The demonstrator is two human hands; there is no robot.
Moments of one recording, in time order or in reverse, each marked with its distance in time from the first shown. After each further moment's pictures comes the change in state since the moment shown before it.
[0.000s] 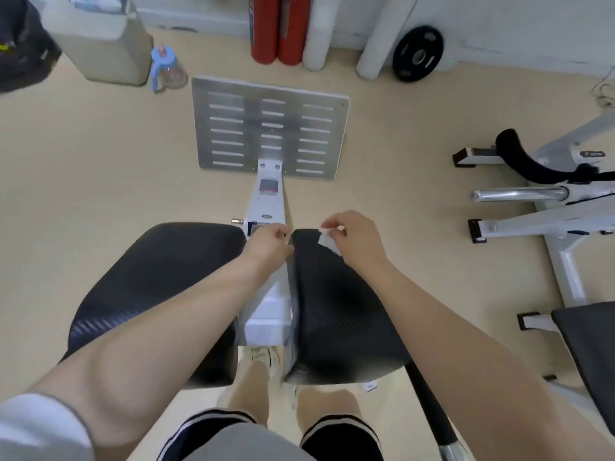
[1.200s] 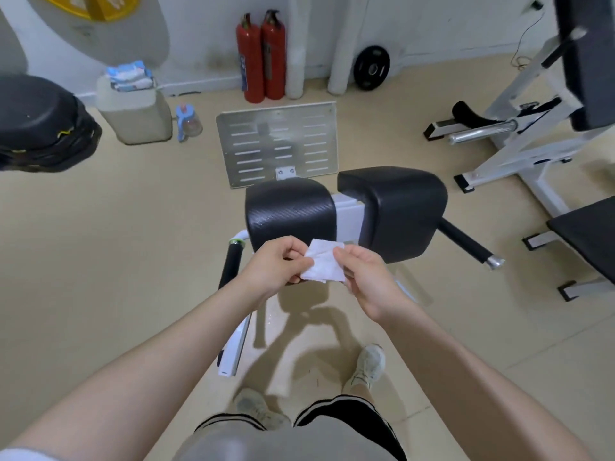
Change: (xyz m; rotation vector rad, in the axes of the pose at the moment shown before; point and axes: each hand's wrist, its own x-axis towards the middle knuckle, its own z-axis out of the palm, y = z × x) left_hand -0.276 -0.153 -0.144 0.081 -0.217 0.376; right_hand -0.324 -0.184 0.131 1.233 0.085 0.340
